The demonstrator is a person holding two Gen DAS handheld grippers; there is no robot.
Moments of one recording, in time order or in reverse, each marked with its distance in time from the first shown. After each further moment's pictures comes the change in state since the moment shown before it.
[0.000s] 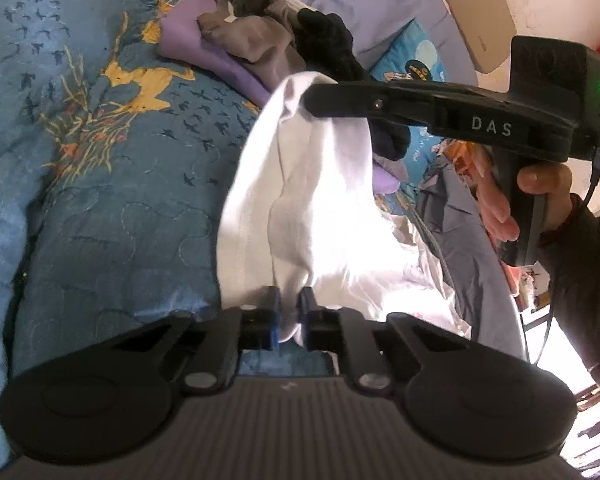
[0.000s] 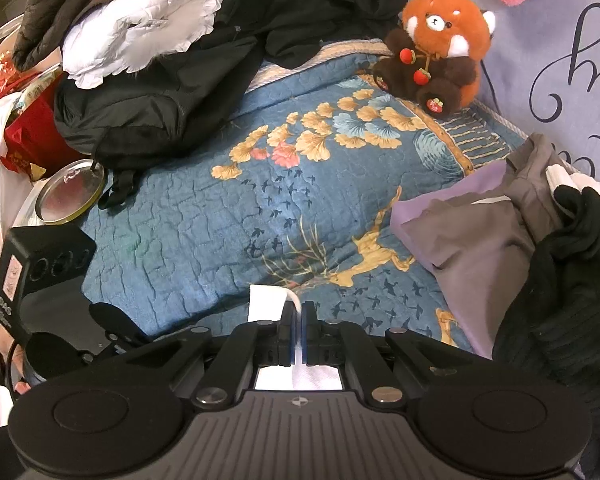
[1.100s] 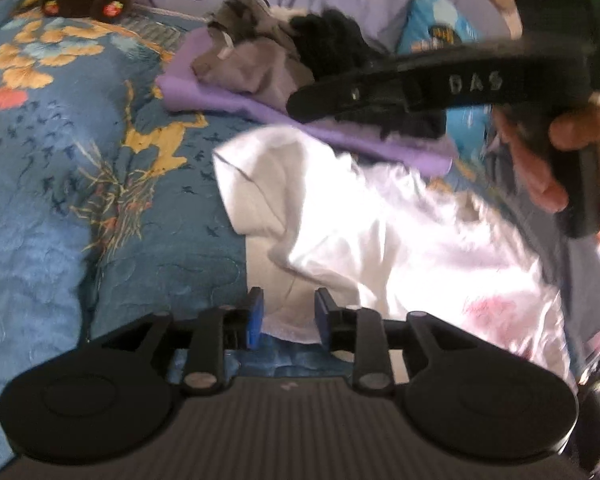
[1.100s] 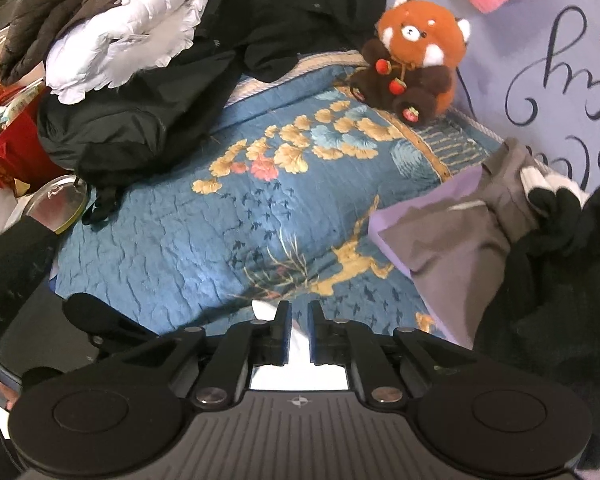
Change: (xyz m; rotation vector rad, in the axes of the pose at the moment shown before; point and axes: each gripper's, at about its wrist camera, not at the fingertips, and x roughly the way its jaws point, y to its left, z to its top) left arm 0.017 -0.045 0.014 0.255 0.043 0.309; right arm -0.008 -0.002 -0.001 0.041 -0.036 -0.057
